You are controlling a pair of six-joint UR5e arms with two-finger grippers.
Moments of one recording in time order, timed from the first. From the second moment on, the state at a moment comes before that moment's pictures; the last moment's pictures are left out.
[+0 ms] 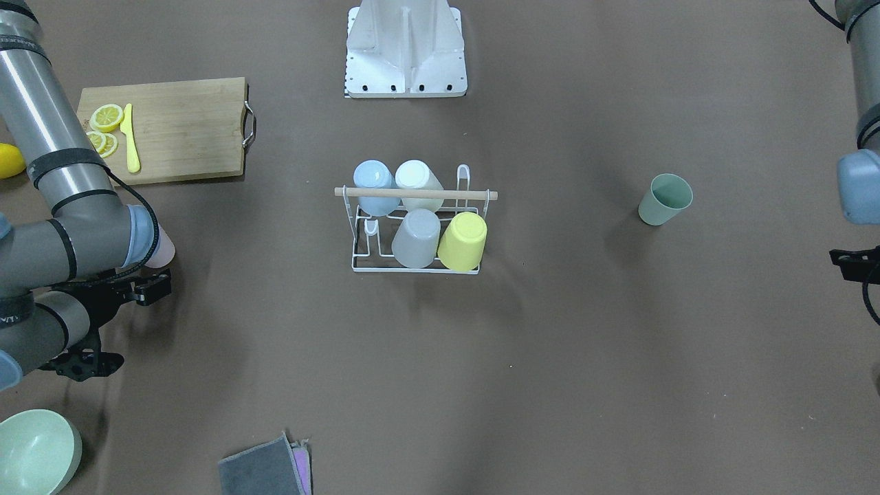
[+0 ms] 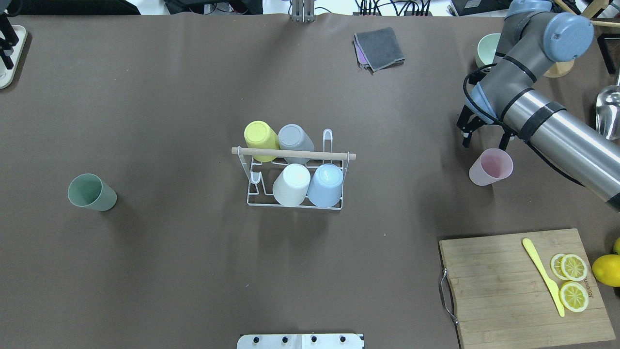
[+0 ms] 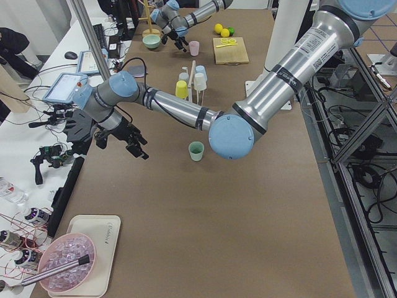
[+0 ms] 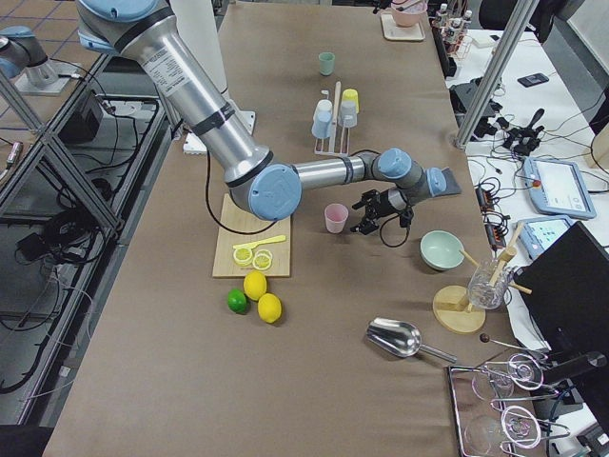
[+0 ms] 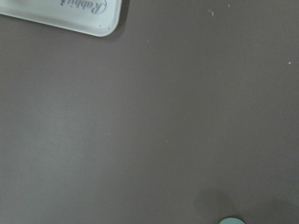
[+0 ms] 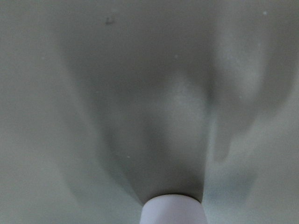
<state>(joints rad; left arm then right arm) -1.34 -2.28 -1.20 -0.70 -2.33 -0.15 1.03 -0.87 1.01 -2.21 2.56 0.01</state>
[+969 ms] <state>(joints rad) -1.13 -2.25 -1.21 -0.68 -2.51 -0.14 1.00 -0.88 0.99 -2.31 2.55 -0.08</state>
